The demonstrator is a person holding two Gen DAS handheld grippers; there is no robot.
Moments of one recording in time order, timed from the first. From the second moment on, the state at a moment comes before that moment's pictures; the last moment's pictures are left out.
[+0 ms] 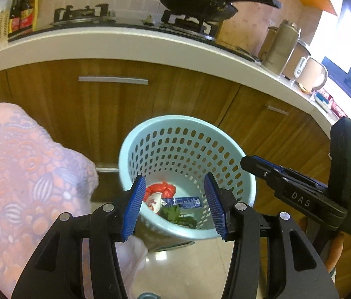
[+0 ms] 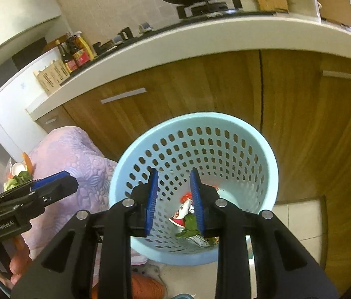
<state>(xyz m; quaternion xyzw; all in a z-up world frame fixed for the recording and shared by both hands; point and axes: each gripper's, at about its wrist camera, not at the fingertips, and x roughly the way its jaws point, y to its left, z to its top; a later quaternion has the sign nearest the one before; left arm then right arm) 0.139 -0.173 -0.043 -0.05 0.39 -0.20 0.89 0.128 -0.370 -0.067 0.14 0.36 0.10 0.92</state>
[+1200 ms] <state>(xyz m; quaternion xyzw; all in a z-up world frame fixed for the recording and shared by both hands) -0.032 0.180 -0.007 -0.20 0.31 0.10 0.92 0.117 -0.033 -0.026 0.01 0.34 0.36 0.87</state>
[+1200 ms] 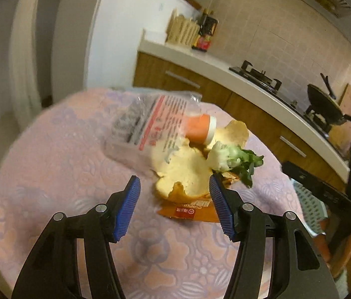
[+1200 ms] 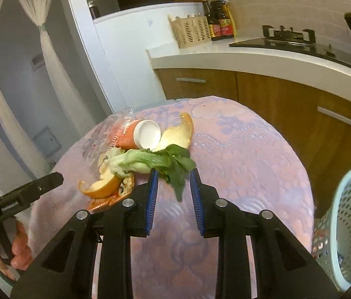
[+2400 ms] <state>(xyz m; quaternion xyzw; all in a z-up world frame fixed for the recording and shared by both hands) -0.012 0.168 -0.052 -0.22 0.38 0.12 0.89 0.157 0.006 -0.053 -0.02 0.40 0.42 0.82</state>
